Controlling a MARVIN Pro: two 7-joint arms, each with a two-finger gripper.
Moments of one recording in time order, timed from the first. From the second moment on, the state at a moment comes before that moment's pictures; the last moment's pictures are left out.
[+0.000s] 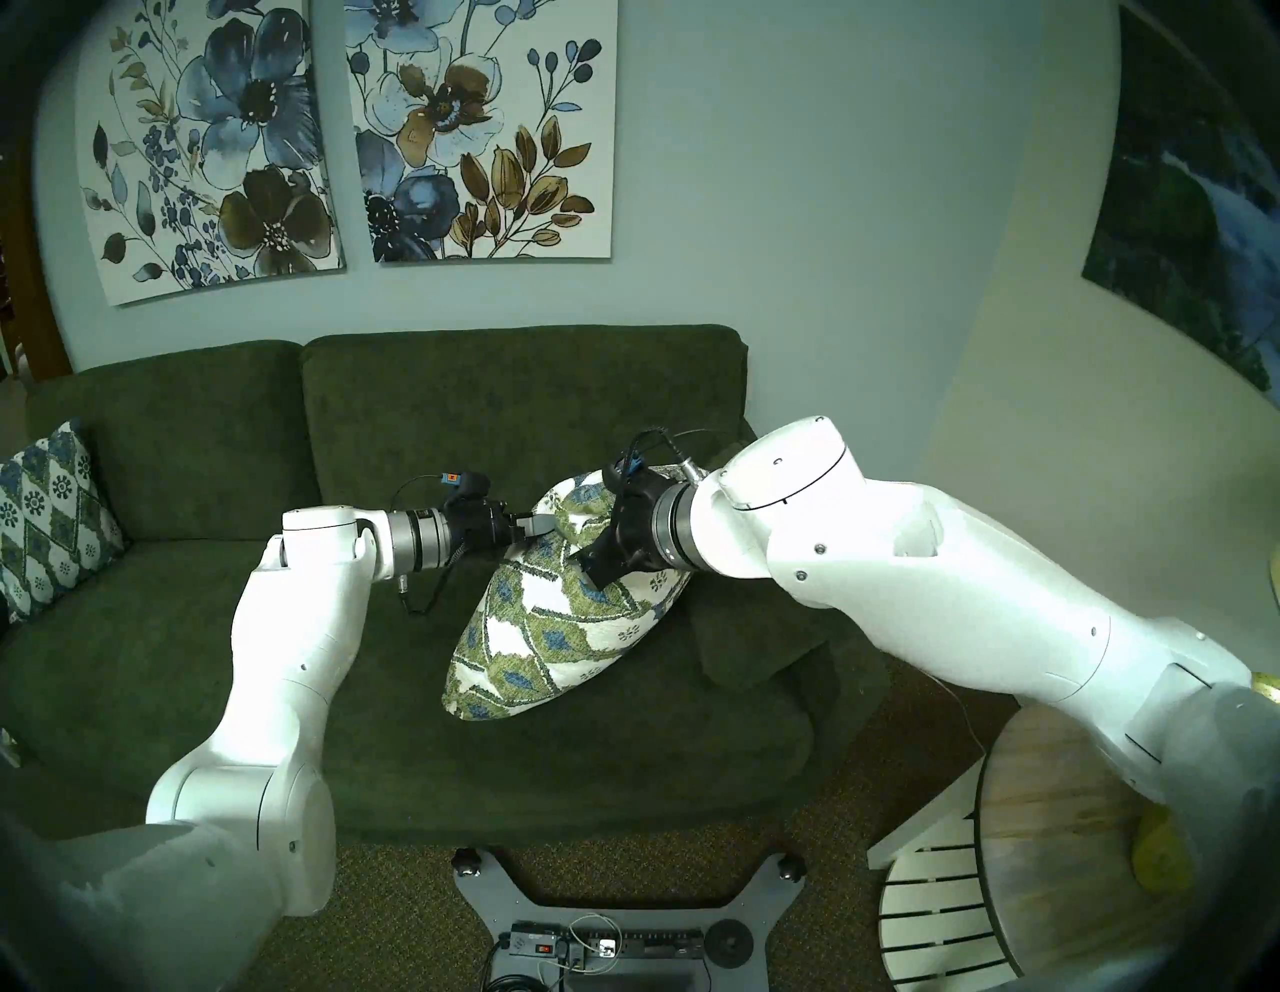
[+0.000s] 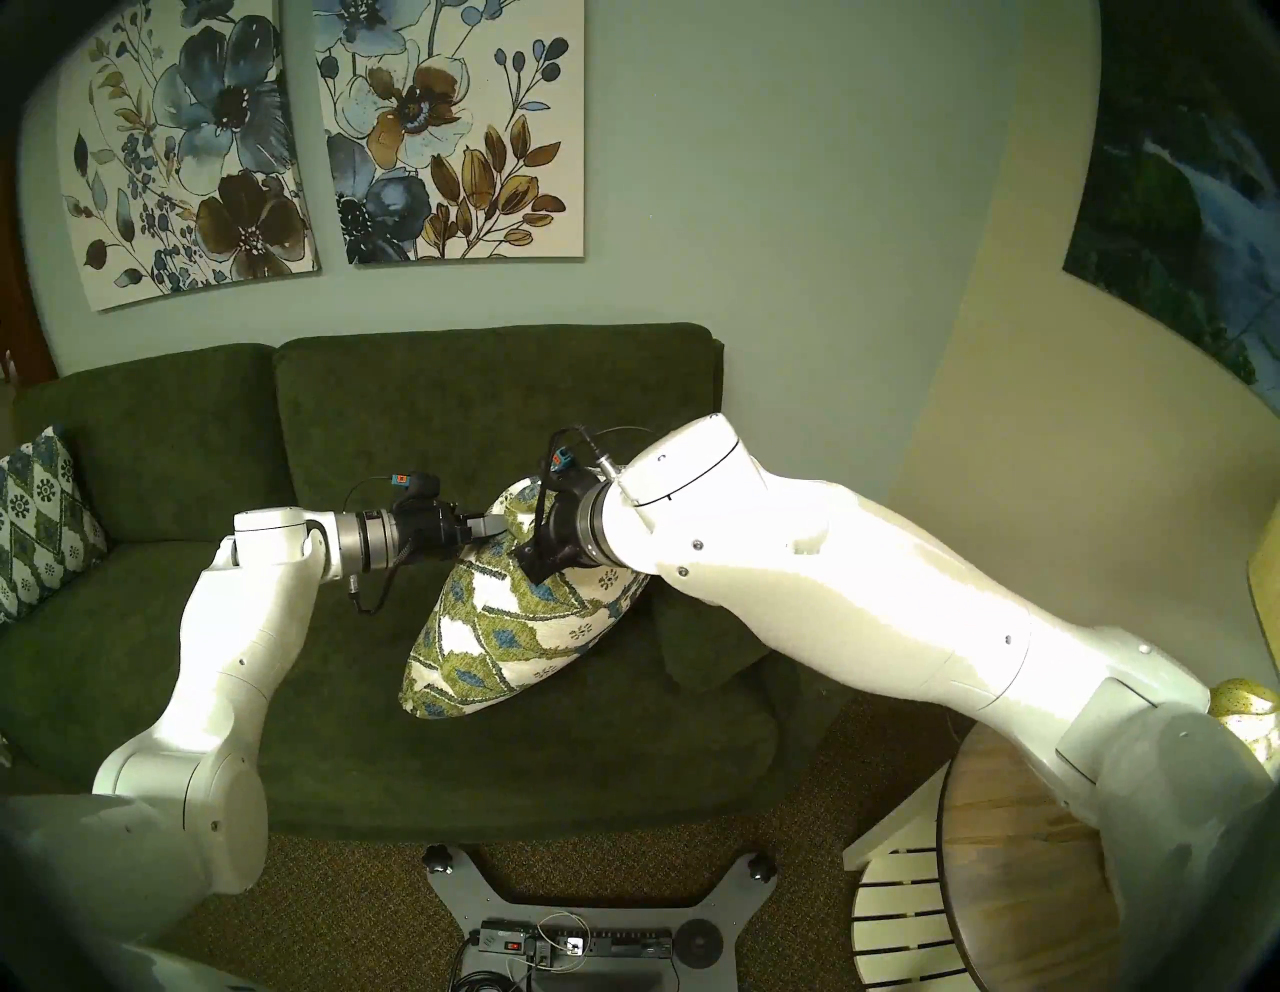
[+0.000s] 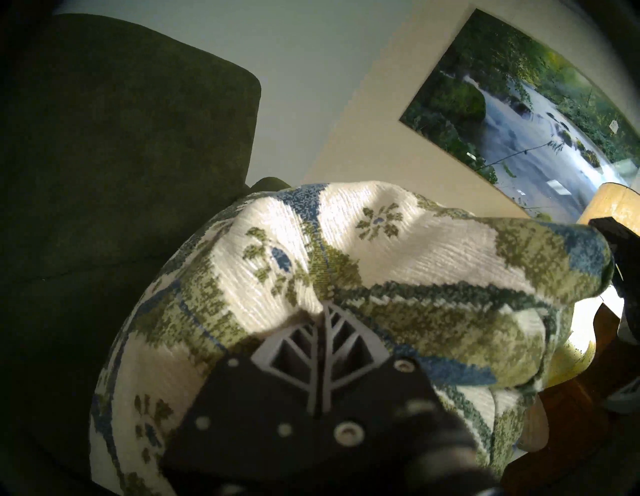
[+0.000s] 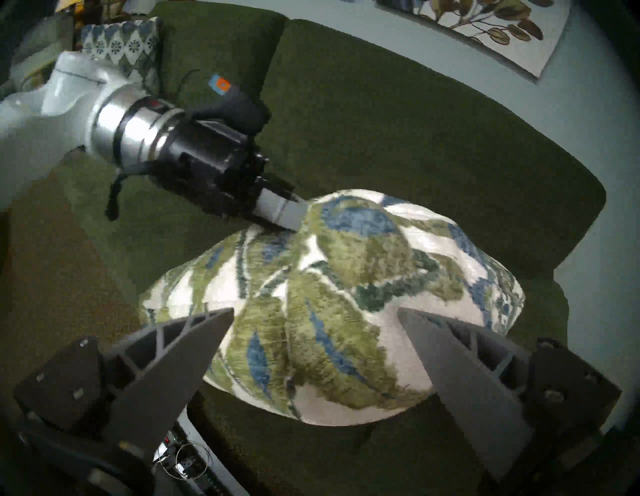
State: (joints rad) left arm 1.08 -1.30 -1.71 -1.02 -0.09 0.56 -1.23; right arm -0.70 -0.89 0.48 -2.11 1.30 0.96 -0.57
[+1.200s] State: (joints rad) left arm 1.16 -1.31 -1.74 -1.14 -0.11 0.61 -1.20; right arm -0.39 -0.87 0.24 -2.11 1.73 0.96 -0.87
